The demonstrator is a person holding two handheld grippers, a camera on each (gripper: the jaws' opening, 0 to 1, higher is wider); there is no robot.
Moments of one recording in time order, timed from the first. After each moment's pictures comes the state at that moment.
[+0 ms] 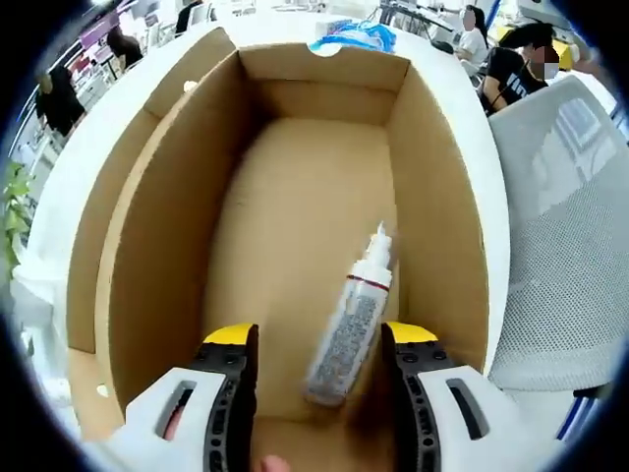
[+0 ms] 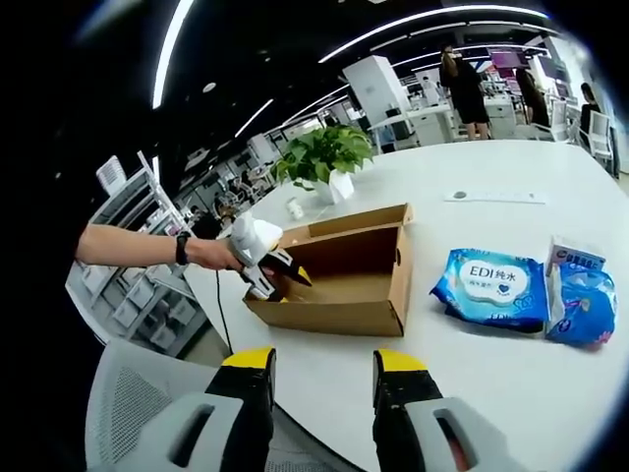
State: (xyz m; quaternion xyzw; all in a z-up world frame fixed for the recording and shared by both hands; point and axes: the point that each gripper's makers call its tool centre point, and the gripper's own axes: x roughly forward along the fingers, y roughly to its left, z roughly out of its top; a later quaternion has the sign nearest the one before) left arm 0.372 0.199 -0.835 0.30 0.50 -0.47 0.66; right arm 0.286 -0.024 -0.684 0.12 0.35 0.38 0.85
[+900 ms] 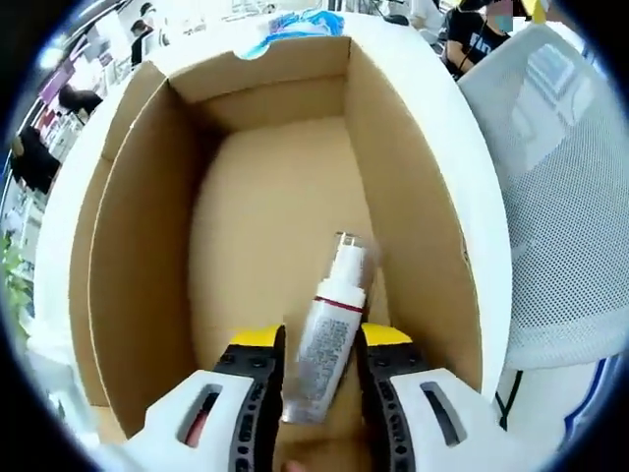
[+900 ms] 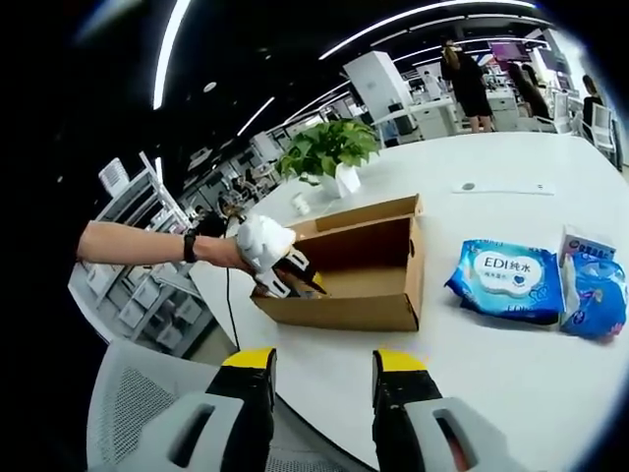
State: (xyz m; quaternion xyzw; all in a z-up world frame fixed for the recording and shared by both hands) left arm 0.367 0.178 -0.842 0.37 0.45 -0.53 0.62; right arm 0.280 -0.009 -0.690 0.13 0.36 0.39 0.84
